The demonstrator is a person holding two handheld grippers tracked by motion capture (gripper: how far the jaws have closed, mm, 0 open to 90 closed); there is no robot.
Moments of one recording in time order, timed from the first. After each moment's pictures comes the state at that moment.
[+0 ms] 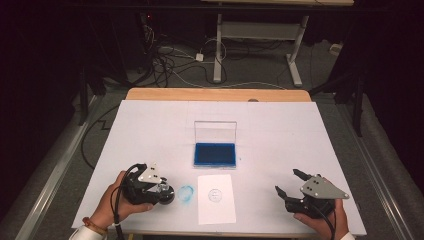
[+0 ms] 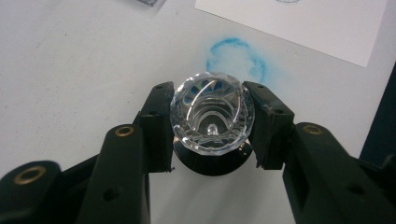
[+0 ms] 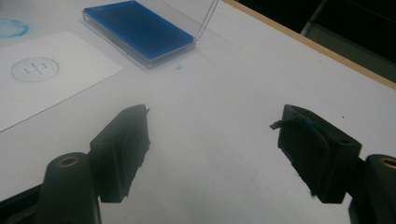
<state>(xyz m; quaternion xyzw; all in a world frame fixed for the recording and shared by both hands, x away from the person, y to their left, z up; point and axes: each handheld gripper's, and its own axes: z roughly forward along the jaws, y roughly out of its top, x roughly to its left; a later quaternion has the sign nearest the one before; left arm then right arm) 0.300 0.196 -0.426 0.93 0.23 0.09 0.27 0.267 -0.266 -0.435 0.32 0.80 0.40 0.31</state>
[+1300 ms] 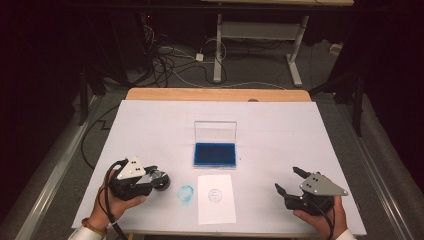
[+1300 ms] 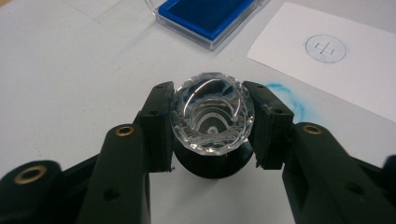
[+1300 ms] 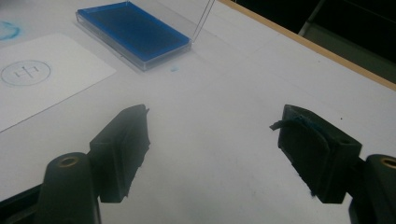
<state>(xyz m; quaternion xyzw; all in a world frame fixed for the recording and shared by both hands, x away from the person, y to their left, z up) 0.300 0.225 -0.420 0.87 0.29 0.16 0.36 0.273 -0.266 -0.435 0.32 0.80 0.40 0.31</state>
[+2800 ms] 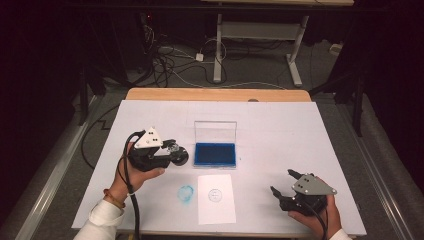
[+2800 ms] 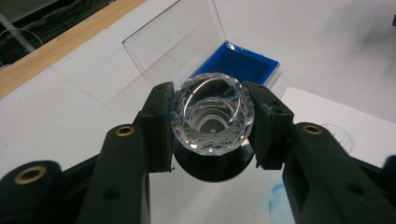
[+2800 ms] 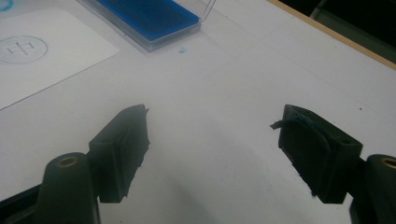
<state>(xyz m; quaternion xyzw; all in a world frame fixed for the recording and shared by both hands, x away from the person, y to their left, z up) 0.352 0.185 -0.382 0.86 0.26 0.17 0.41 0.278 -0.256 -0.448 0.32 0.82 0.37 0.30</state>
